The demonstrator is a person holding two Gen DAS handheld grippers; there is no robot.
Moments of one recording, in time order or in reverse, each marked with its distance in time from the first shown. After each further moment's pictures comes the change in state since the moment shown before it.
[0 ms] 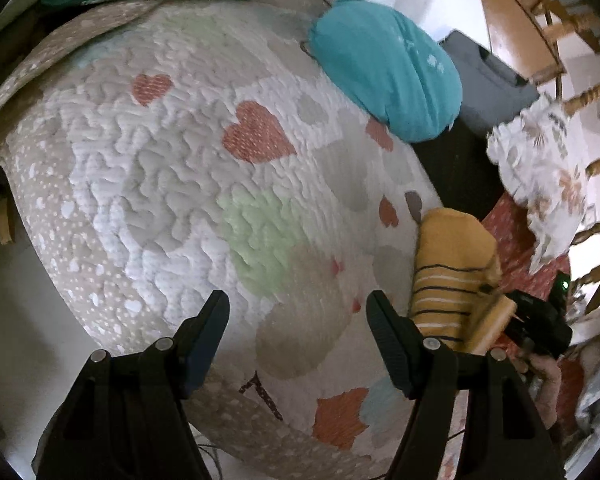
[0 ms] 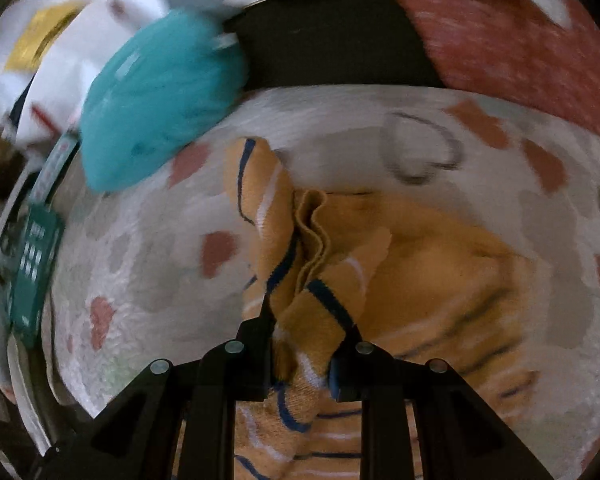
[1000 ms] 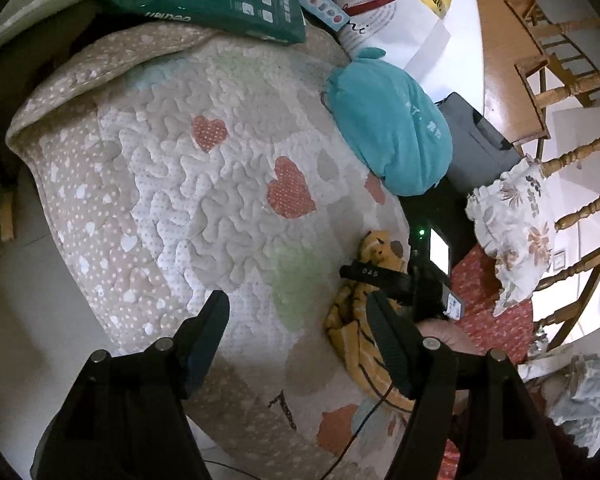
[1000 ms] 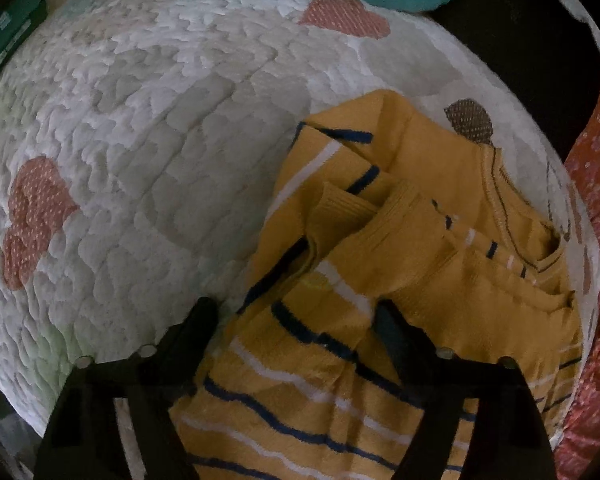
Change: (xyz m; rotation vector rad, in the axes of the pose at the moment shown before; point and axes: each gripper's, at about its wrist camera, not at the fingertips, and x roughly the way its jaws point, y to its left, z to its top) left arm -0.056 0.073 0.021 -0.137 -0.115 -0.146; right arm 0.179 0.243 -0.071 -0.526 0.249 -0.312
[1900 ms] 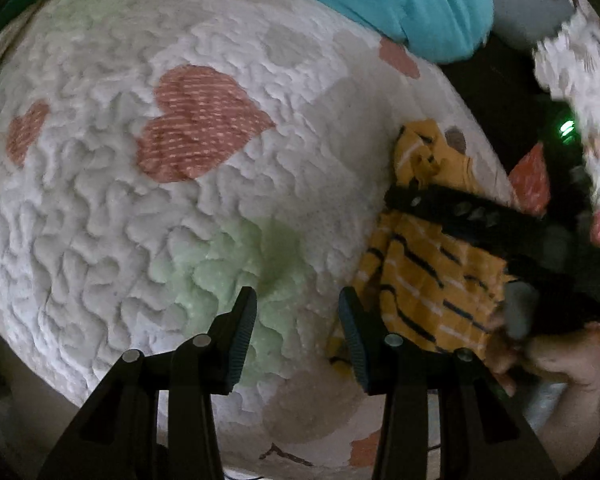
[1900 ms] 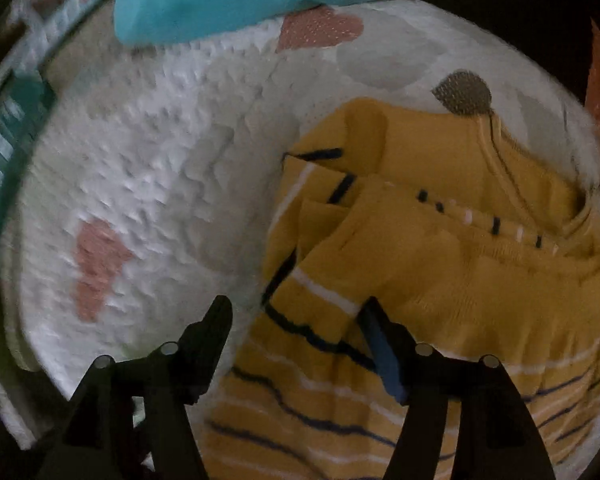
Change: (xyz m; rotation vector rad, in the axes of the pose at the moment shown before) left arm 0.171 -0.073 0.017 0.258 0.376 0.279; right arm -0.019 -0.046 0.015 0.158 -0.002 0.210
